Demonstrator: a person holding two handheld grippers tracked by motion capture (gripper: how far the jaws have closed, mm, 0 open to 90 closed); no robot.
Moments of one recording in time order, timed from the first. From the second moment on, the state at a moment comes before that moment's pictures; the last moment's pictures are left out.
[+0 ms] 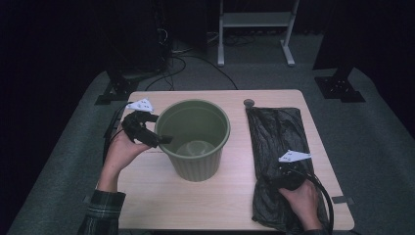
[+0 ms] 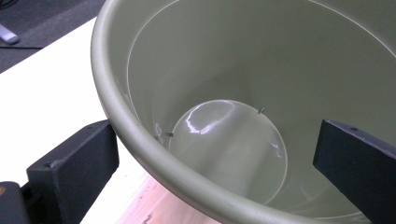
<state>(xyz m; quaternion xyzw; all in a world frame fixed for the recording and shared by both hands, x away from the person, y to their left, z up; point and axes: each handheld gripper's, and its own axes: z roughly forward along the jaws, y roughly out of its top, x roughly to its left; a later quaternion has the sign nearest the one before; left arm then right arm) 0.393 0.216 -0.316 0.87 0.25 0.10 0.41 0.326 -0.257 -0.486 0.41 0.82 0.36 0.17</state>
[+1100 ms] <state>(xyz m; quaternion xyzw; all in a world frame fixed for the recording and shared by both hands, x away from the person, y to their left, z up) 0.358 0.202 -0.299 0.85 0.21 0.10 0.46 0.326 -0.256 -0.486 0.41 0.82 0.36 0.17</state>
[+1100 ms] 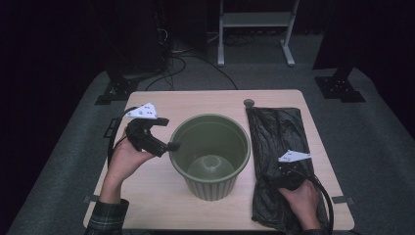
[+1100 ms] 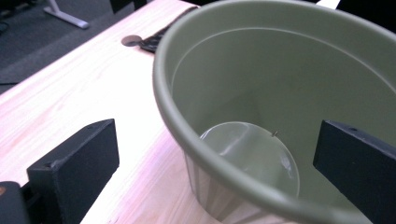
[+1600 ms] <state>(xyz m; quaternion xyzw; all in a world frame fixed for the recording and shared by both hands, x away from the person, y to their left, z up) 0.318 0.240 -0.310 0.85 0.24 0.12 0.46 0.326 -0.256 -0.486 0.41 0.82 0.36 0.17</state>
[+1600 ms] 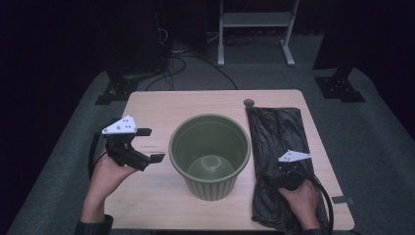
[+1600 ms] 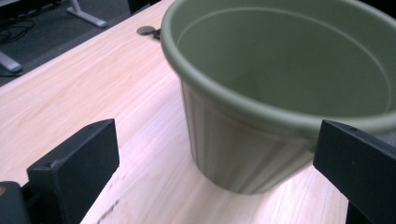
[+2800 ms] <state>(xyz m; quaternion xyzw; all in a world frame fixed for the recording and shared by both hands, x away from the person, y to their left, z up) 0.298 0.233 -0.425 0.85 0.28 0.13 0.43 0.326 -0.256 -0.486 0.41 0.82 0.36 0.17</state>
